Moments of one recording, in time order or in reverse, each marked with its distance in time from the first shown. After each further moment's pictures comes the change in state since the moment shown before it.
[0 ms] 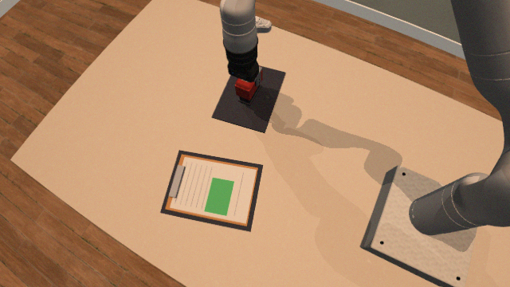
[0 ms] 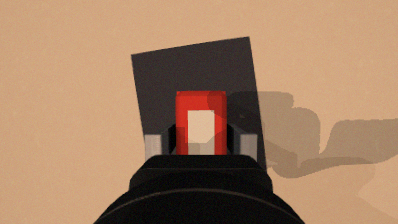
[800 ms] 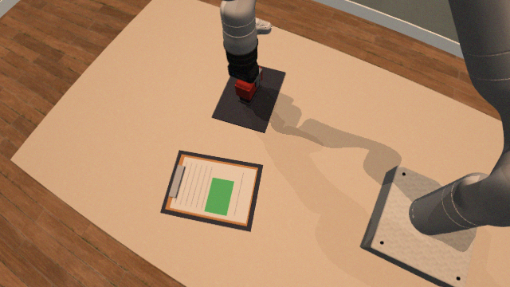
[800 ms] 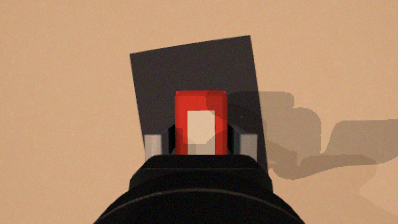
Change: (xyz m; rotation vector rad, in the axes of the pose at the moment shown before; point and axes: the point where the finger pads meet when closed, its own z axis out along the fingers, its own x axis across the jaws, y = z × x) arm 0.000 0.000 0.005 0.000 0.000 0.000
